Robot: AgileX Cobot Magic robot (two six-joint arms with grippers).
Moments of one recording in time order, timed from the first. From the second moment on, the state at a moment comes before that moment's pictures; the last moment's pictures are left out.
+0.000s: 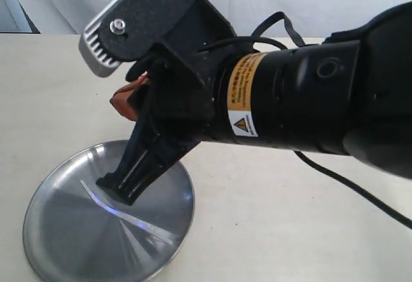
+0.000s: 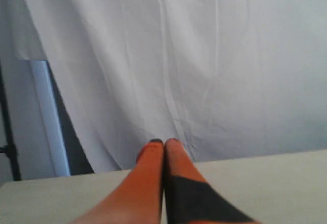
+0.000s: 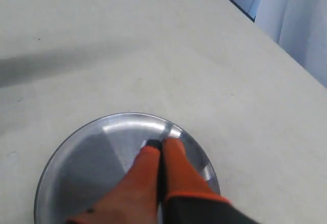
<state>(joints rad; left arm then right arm) -0.08 0.14 -0.20 1.75 -0.02 -1.69 0.98 1.33 -0.96 -0.37 0.22 0.24</state>
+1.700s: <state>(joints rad) -0.03 0.00 -0.13 1.75 -0.02 -1.69 0.52 0.62 -0.50 -0.43 0.32 0.85</state>
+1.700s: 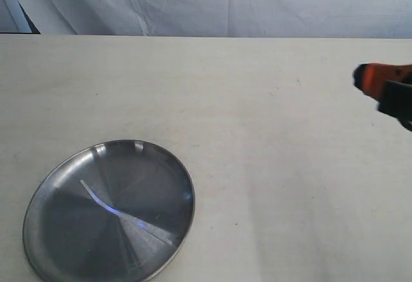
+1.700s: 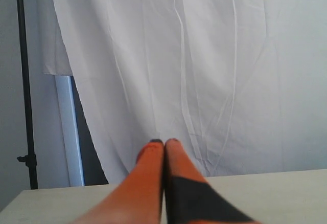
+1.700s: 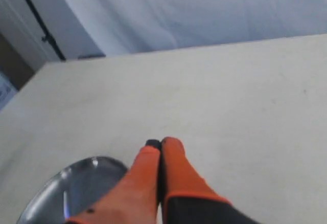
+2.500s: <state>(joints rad) -0.03 0.00 -0.05 1.75 -0.04 -1.69 -0.07 0.01 -0.08 0.06 0.25 0.16</state>
